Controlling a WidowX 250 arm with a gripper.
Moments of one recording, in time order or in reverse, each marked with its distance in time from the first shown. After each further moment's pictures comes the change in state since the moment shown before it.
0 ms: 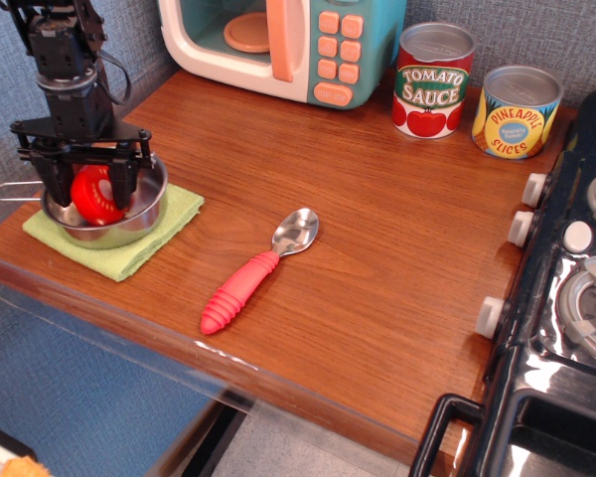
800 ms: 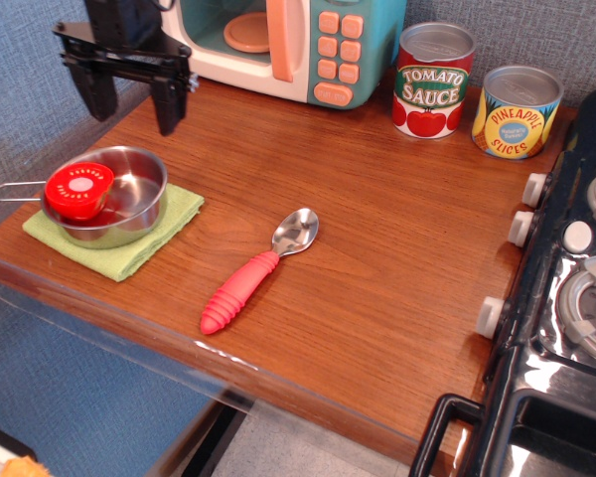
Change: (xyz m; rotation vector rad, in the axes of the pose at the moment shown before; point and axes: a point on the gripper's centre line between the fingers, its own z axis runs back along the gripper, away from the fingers) arm 0.021 -0.044 0.059 -0.042 -0.061 -0.281
